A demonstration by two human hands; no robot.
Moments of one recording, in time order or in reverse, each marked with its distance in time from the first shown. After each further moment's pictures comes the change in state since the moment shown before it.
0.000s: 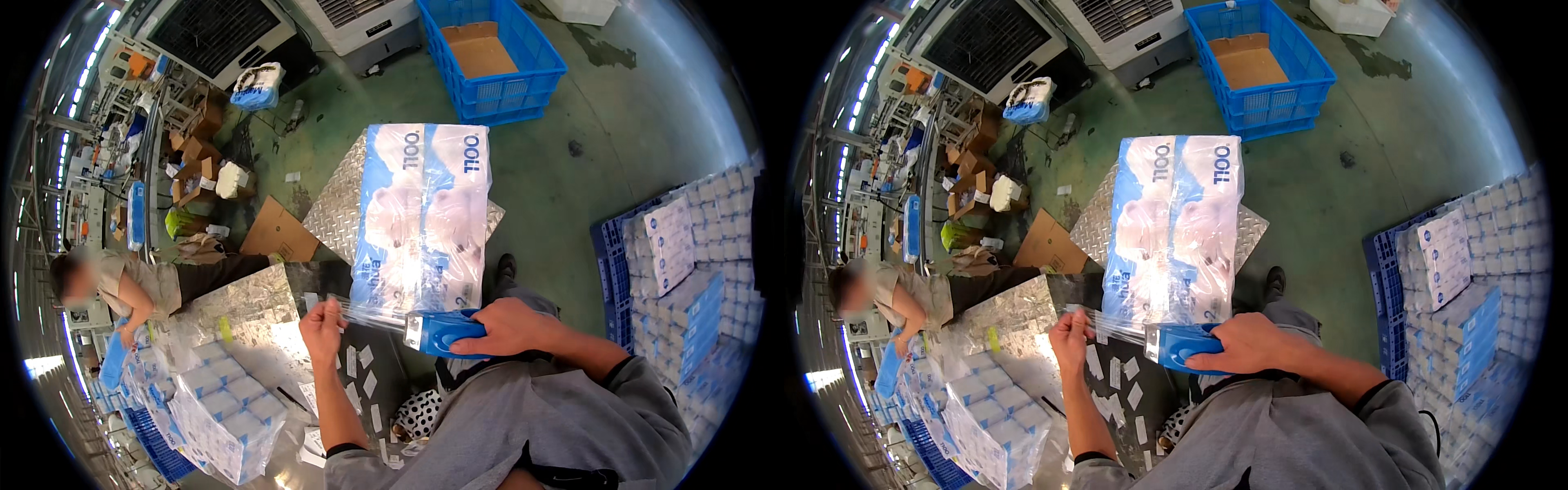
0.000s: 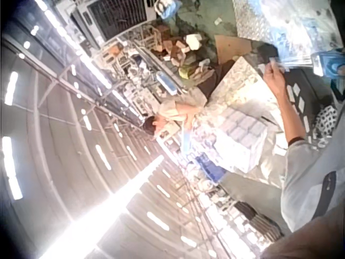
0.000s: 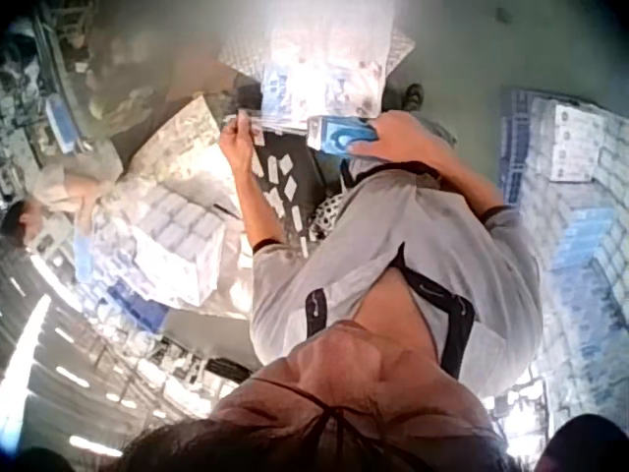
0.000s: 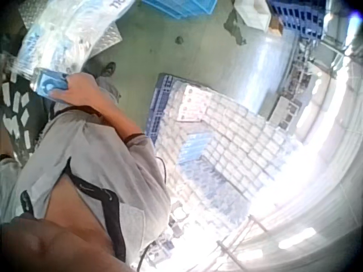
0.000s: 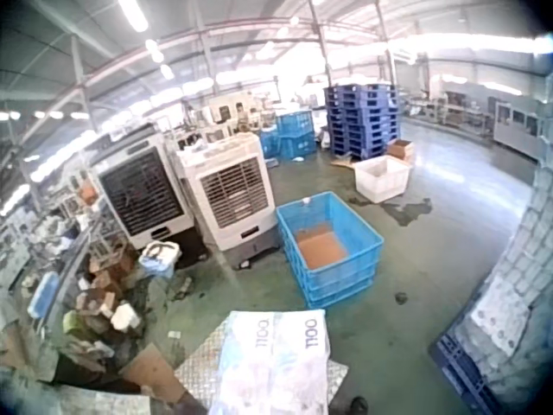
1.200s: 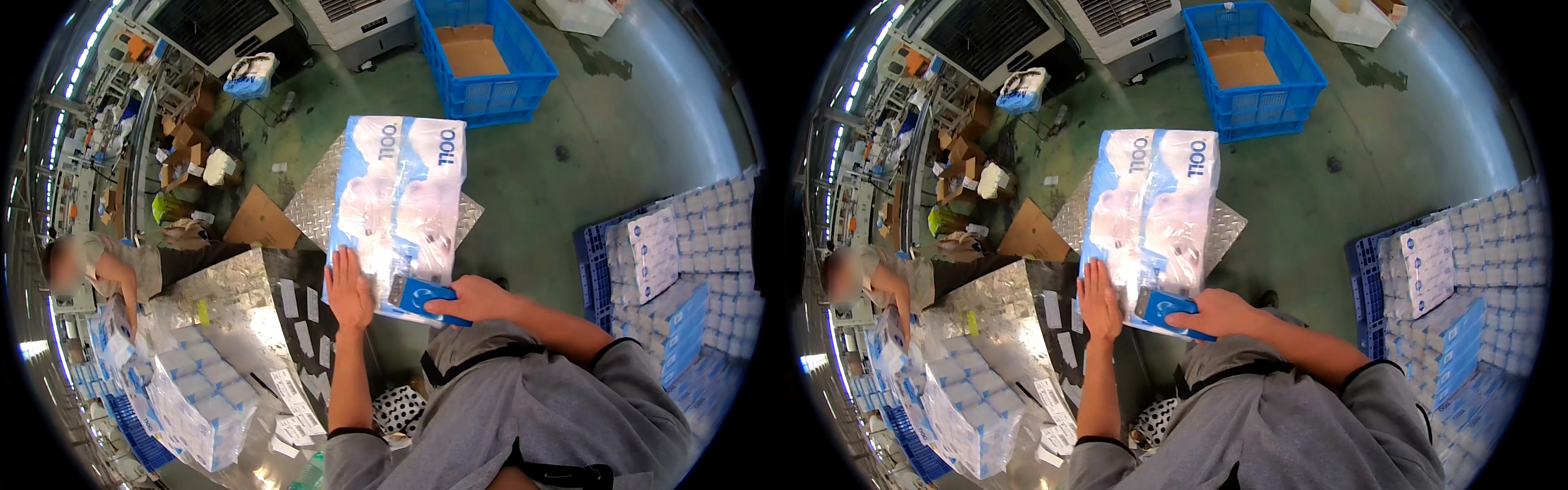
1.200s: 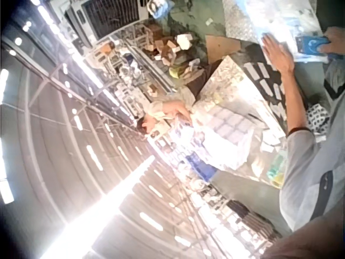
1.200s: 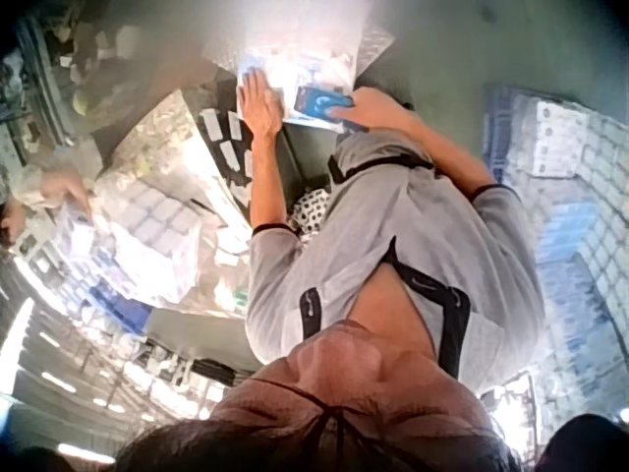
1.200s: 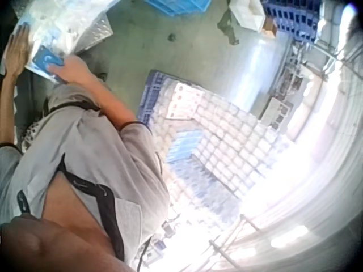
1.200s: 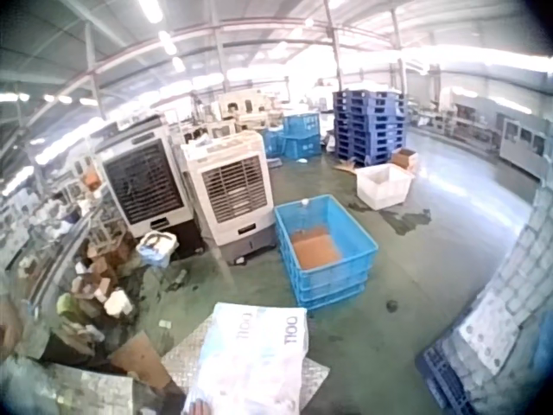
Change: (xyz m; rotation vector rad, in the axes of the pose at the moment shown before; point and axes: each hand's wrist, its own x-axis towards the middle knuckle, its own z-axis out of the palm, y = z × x) left_hand -0.007 -0.029 0.111 0.688 -0.022 0.602; right_hand 0.011 0.033 -0.010 0.240 -0.036 0.187
